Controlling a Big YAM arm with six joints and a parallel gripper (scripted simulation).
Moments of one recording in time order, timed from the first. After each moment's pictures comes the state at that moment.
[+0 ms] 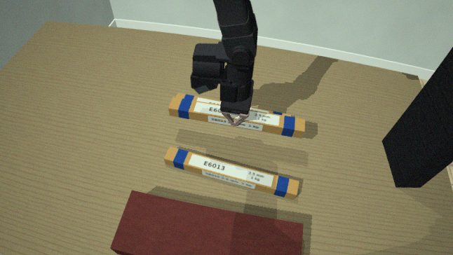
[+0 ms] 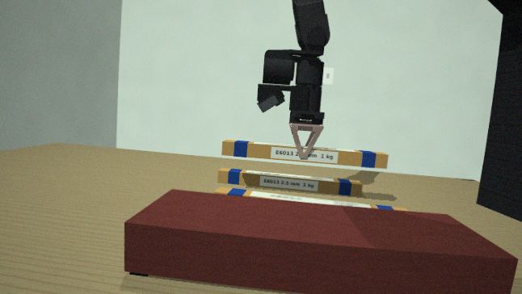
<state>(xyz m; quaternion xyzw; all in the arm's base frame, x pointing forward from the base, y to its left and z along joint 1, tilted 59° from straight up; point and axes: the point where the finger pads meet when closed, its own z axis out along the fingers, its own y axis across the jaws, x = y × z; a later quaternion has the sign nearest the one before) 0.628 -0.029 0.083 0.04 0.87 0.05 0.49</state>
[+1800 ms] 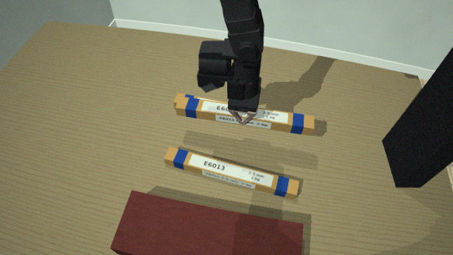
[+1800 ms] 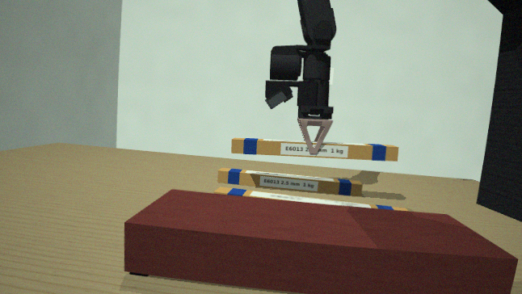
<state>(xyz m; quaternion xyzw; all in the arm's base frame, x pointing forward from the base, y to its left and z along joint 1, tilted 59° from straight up) 0.608 -0.027 0.073 0.04 0.88 0.05 0.47</state>
